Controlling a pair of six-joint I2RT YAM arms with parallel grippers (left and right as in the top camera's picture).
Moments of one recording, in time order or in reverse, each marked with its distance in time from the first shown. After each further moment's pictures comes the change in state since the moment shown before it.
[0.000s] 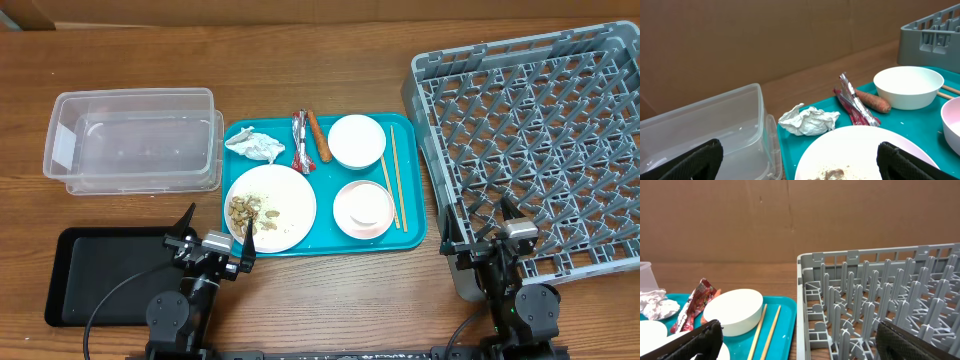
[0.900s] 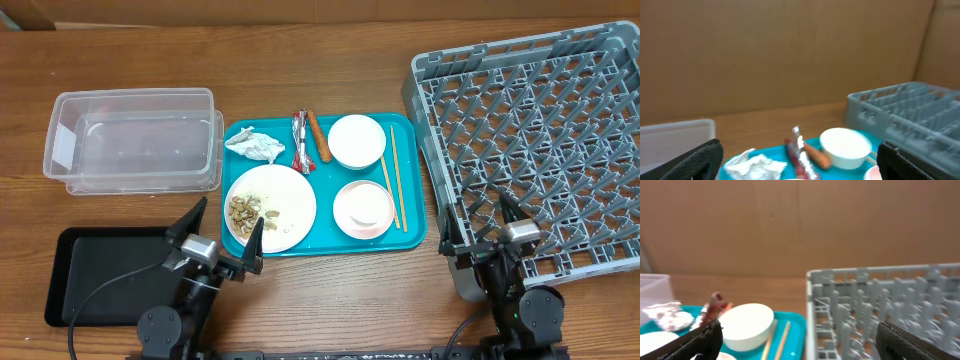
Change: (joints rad) left arm 0.000 0.000 0.027 0.183 0.176 -0.361; right arm 0.000 0.000 0.000 0.094 -0.068 0.001
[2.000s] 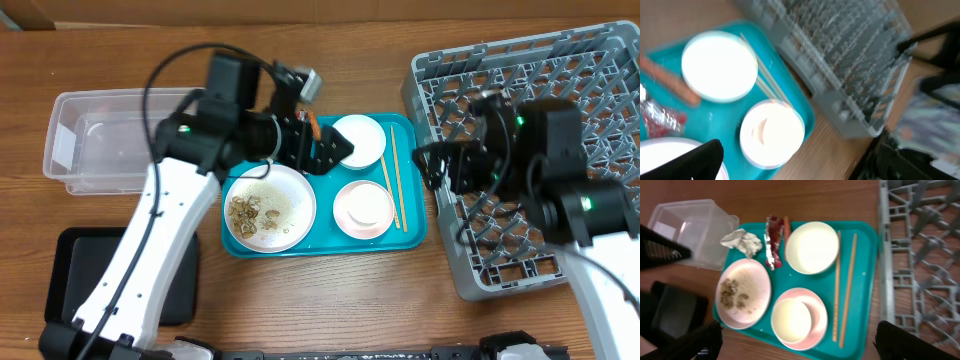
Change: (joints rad) left arm -0.259 1.515 1.444 -1.015 0.348 0.013; right arm 0.000 1.199 1.273 -1.006 -0.315 0.111
